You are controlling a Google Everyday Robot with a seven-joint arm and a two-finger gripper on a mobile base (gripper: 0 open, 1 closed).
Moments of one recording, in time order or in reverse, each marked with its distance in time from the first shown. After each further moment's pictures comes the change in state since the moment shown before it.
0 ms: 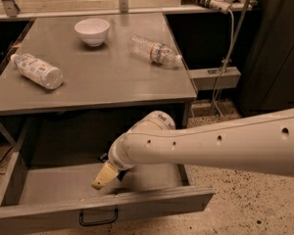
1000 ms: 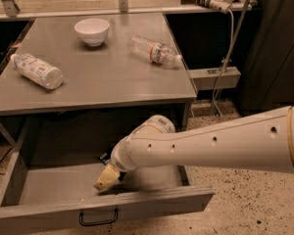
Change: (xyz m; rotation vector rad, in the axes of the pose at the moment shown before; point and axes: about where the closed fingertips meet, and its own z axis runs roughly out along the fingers) arm 0.014 -0.006 0.019 0.002 0.001 0.037
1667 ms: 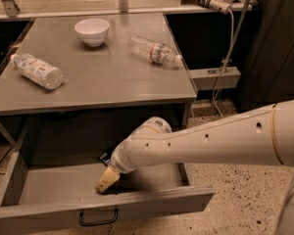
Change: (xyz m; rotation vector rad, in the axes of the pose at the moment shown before) arm 0.012 0.000 0.021 -0.027 0.035 0.013
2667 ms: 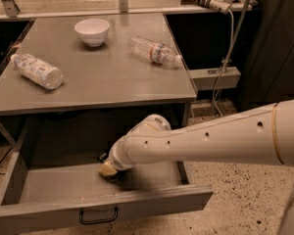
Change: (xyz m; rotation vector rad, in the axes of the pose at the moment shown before) arm 0.000 0.000 0.000 0.000 0.000 0.000
